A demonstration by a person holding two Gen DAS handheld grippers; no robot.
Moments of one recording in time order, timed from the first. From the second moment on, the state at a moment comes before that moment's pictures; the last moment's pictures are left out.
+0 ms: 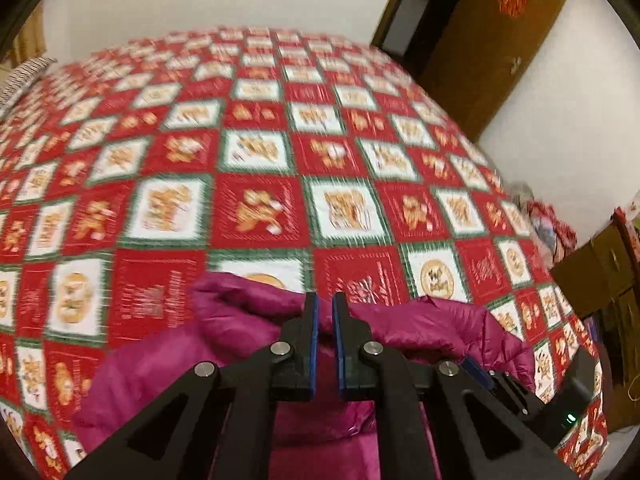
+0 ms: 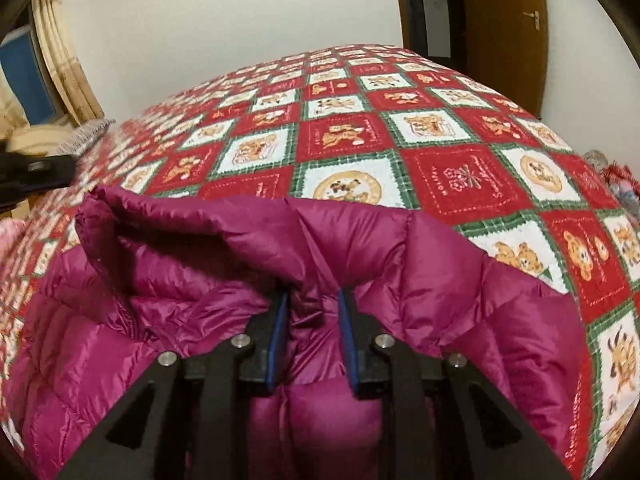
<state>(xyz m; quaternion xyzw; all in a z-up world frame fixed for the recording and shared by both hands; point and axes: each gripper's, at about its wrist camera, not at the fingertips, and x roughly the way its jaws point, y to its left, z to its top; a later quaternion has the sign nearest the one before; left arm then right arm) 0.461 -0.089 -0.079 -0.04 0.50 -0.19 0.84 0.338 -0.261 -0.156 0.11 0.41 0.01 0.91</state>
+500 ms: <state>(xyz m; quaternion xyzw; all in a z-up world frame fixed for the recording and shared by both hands) 0.396 -0.034 -0.144 -0.02 0.51 -0.10 0.85 0.339 -0.265 -0.160 0.13 0.41 0.02 0.90</state>
